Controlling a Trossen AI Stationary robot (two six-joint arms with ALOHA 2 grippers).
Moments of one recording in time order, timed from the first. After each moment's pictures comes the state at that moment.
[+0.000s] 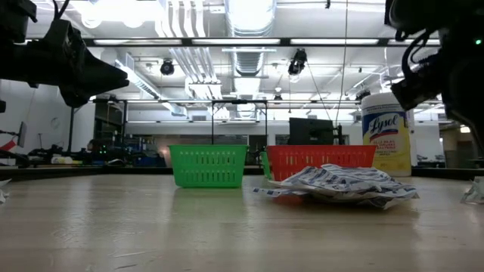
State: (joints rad) left arm 0.01 0.06 0.04 -0.06 -0.39 -0.29; right arm 0.43 1.51 0.83 -0.90 -0.07 1.12
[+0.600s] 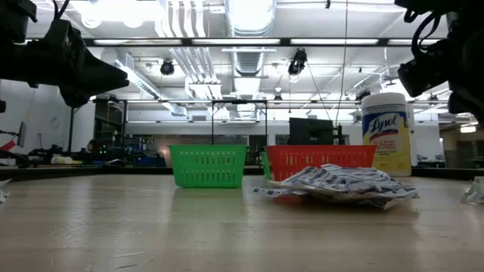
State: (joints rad) left arm 0.01 0.06 0.04 -0.06 -0.39 -0.28; right arm 0.43 1.37 0.78 -0.87 -0.11 1.07
